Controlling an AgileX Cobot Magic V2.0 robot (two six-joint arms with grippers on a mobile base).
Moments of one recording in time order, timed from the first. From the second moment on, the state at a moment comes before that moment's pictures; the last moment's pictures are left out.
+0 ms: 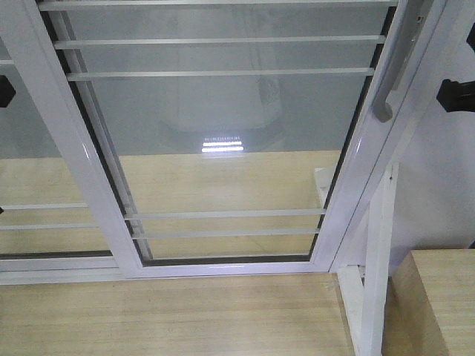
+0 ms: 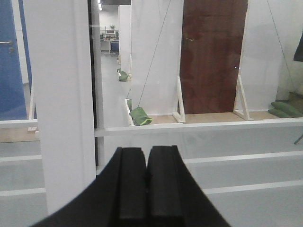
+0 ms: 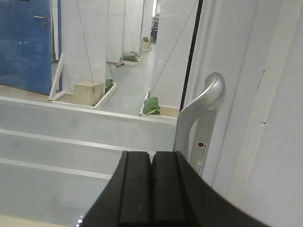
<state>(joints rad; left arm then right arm) -0.12 0.96 -0.60 0.02 -0.35 -0.06 0.14 0.91 -0.66 0.04 -0.14 -0.13</state>
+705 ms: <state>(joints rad) -0.12 0.97 -0.61 0.02 -0.35 -0.06 0.14 0.91 -0.66 0.04 -0.14 -0.13</state>
